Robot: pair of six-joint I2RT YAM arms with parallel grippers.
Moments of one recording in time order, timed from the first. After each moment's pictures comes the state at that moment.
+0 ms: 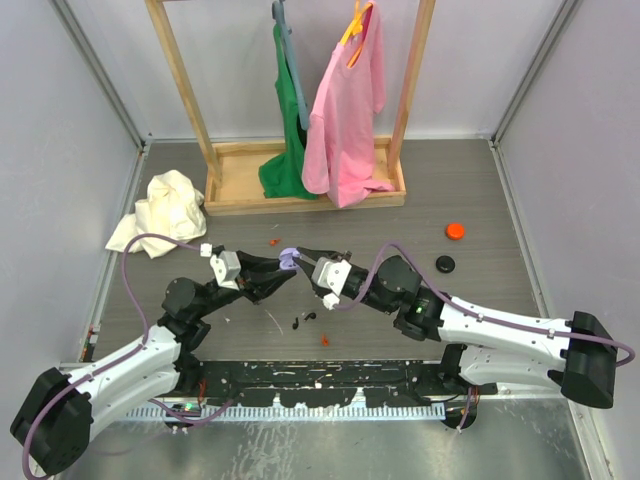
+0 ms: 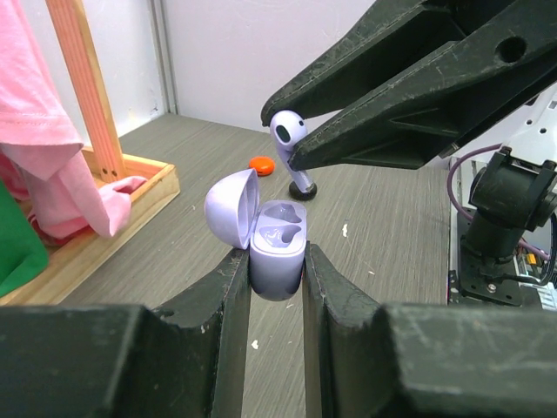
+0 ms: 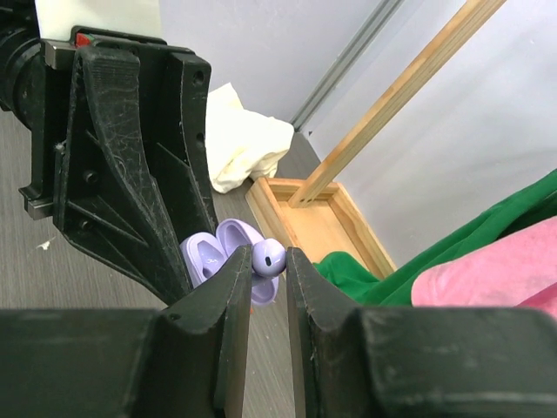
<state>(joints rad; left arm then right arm) -0.63 0.79 0.19 0.93 0.51 -0.18 1.13 1.03 0.65 0.49 -0.01 -0.58</state>
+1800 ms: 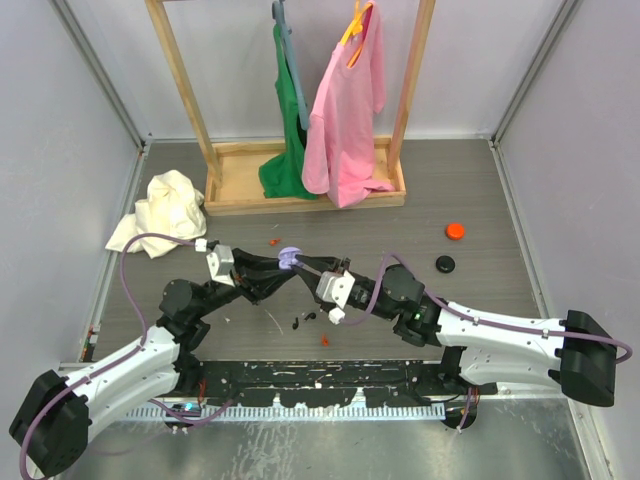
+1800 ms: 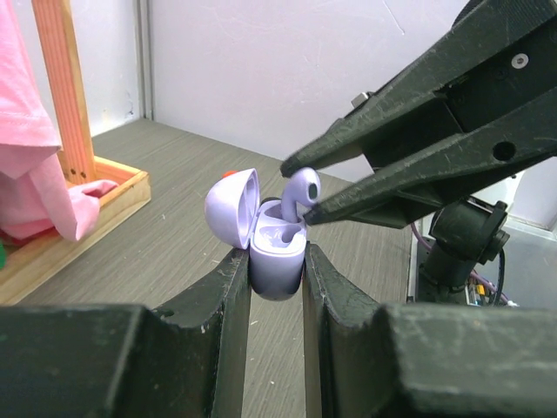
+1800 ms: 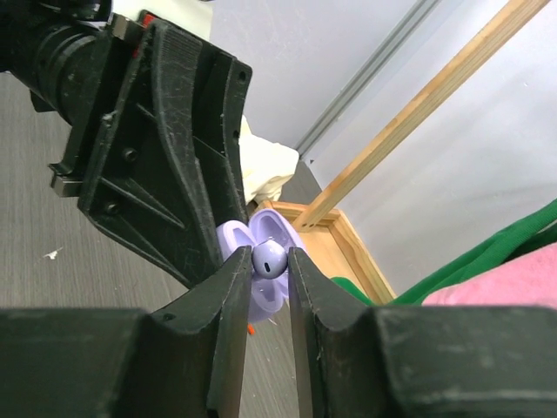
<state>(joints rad) -0.64 0.77 0.20 0.95 0.50 -0.32 1.15 1.03 0.56 0.64 -0.05 -0.62</state>
